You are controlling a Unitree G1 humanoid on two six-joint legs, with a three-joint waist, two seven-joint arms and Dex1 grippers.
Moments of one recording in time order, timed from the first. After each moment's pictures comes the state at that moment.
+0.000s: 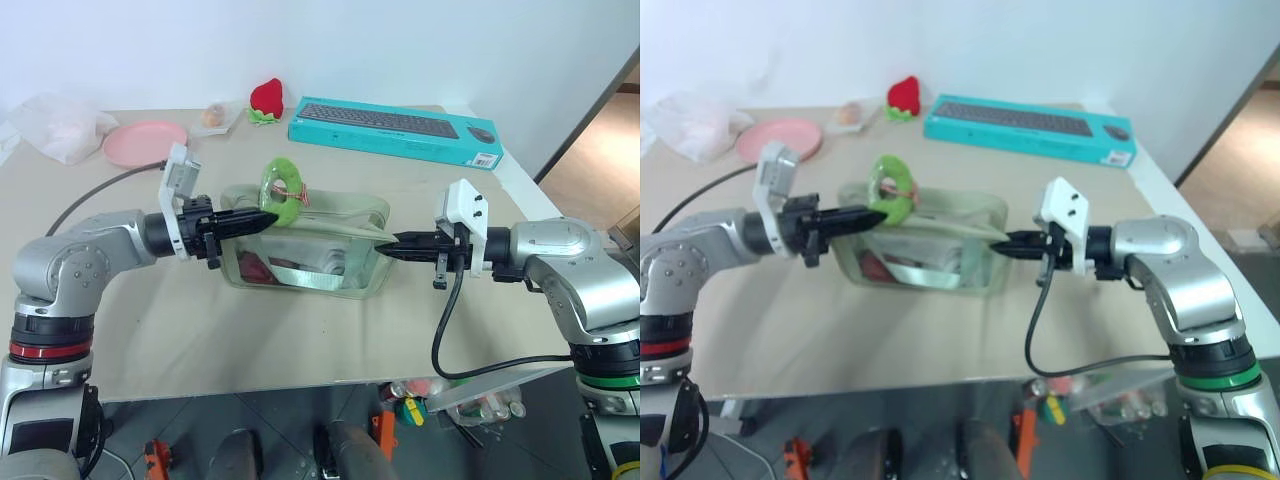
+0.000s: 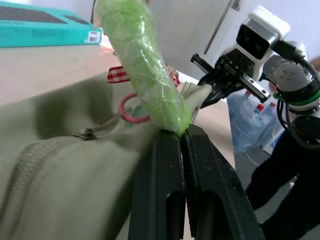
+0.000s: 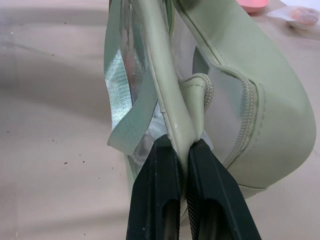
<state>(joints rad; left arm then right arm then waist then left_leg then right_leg) -0.66 0.68 0.12 -0.09 -0.90 0.93 -0.96 -0.57 -0.81 0.03 -0.23 0.41 0.55 1.10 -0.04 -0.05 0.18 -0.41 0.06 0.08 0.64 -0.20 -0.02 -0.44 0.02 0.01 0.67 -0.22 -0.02</state>
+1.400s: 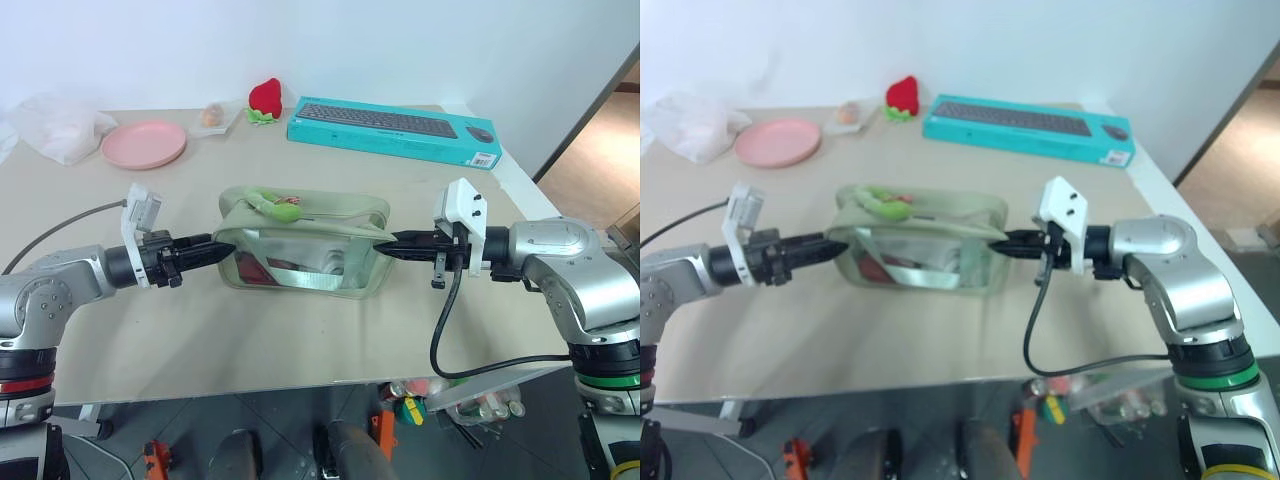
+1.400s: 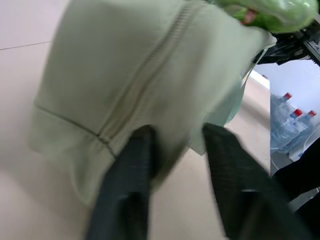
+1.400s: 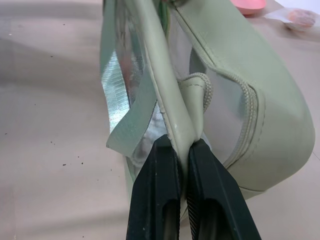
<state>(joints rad) -0.46 0.78 0.21 -0.05 -0.85 0.91 -0.97 -0.57 -0.81 0.03 -0.23 0.41 0.55 1.09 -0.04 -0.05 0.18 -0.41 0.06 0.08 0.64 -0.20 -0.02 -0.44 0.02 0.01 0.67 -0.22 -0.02</state>
